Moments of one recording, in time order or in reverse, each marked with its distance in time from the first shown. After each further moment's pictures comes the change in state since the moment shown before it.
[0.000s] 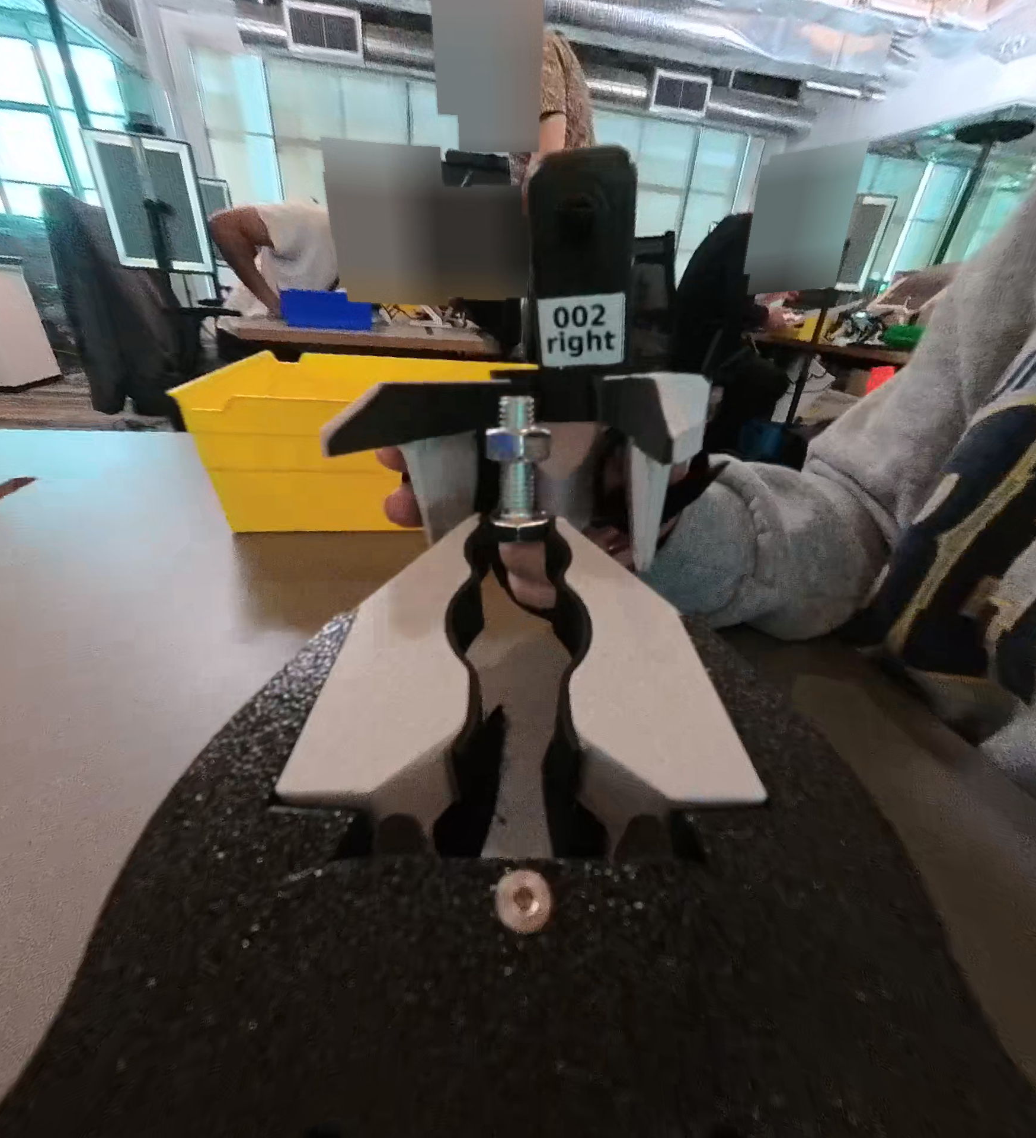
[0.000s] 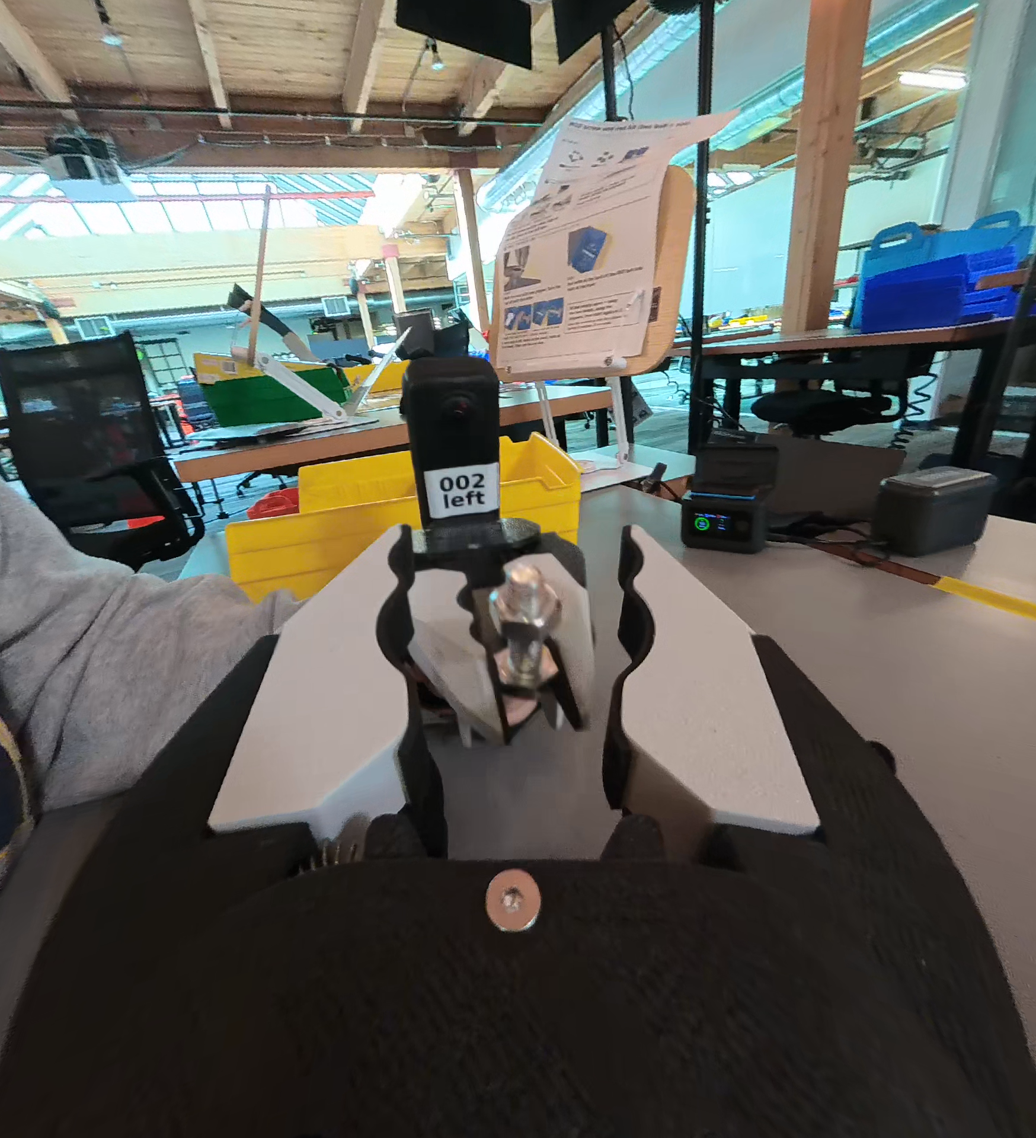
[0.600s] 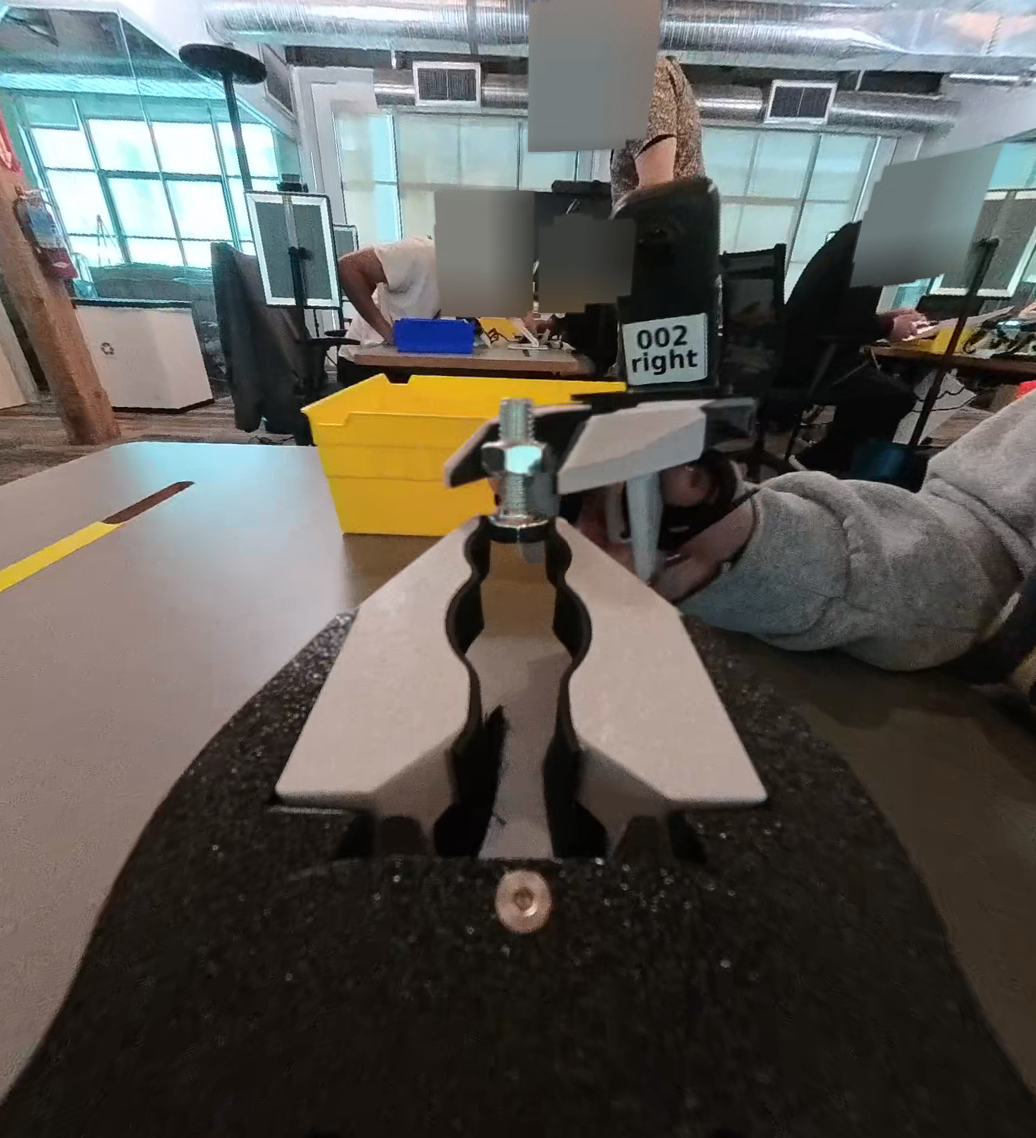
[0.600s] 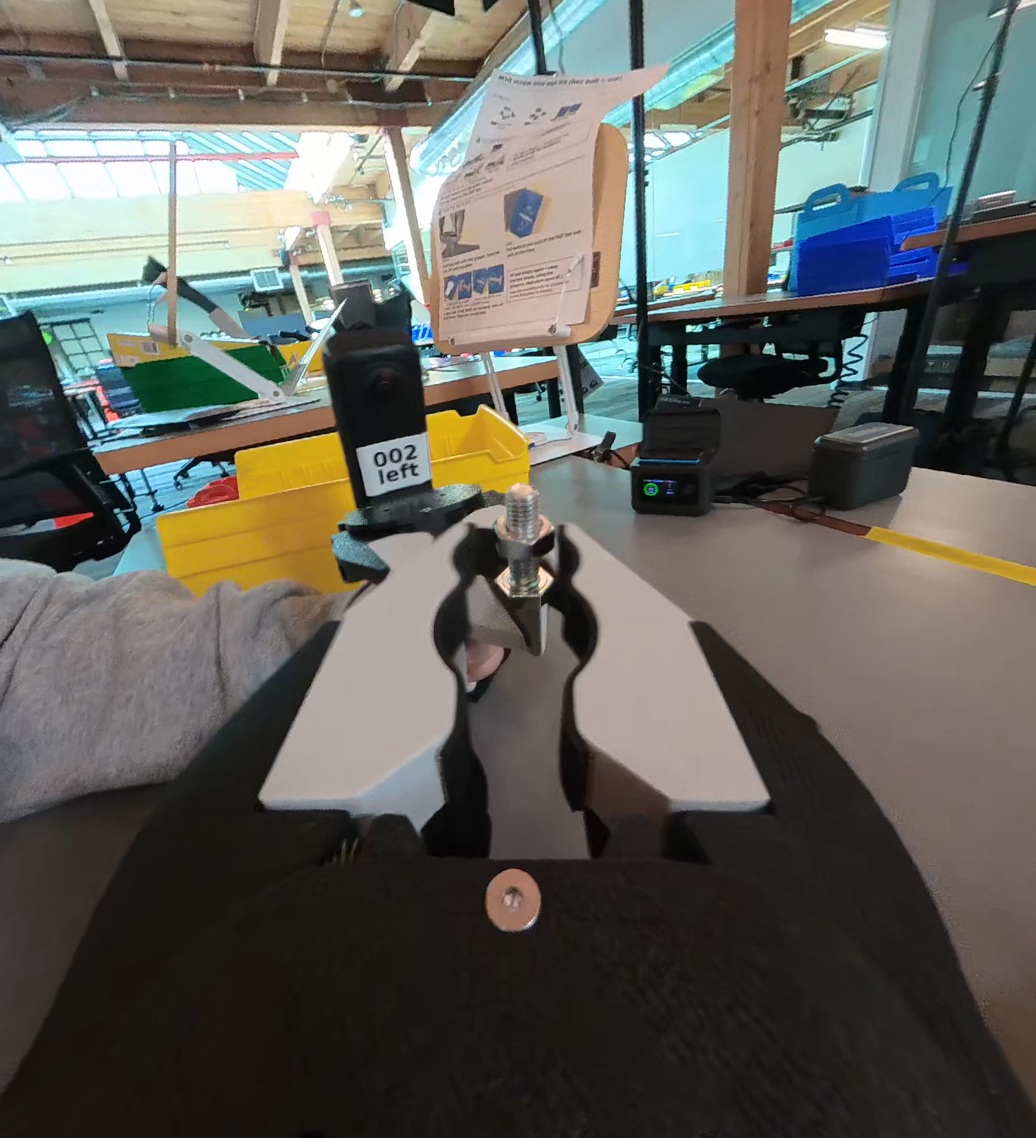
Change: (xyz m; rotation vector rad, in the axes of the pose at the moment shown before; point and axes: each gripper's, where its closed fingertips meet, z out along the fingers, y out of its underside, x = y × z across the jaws) left arm -0.027 -0.006 -0.012 0.039 -0.174 0.048; right arm 0.020 0.009 -0.005 -0.046 0.101 0.010
